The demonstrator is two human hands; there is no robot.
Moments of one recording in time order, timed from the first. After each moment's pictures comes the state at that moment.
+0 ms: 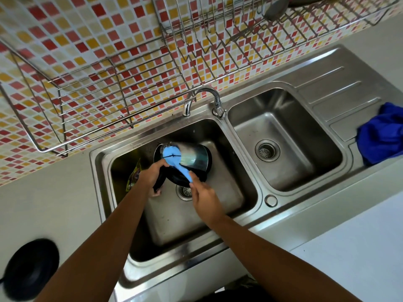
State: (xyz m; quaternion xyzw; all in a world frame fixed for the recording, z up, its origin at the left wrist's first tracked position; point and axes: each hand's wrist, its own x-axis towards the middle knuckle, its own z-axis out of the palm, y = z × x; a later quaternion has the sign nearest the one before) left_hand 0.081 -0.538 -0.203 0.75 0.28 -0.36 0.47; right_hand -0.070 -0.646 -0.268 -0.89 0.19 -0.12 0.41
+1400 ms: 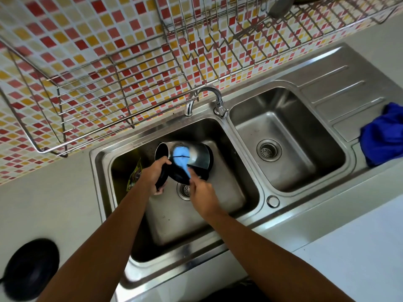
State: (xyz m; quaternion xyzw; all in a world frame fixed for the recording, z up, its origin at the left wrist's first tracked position) left_hand 0.088 -0.541 -0.209 0.75 0.28 -0.37 0.47; right_hand -0.047 -0.647 -0.273 -0.87 0.22 -0.01 0.44
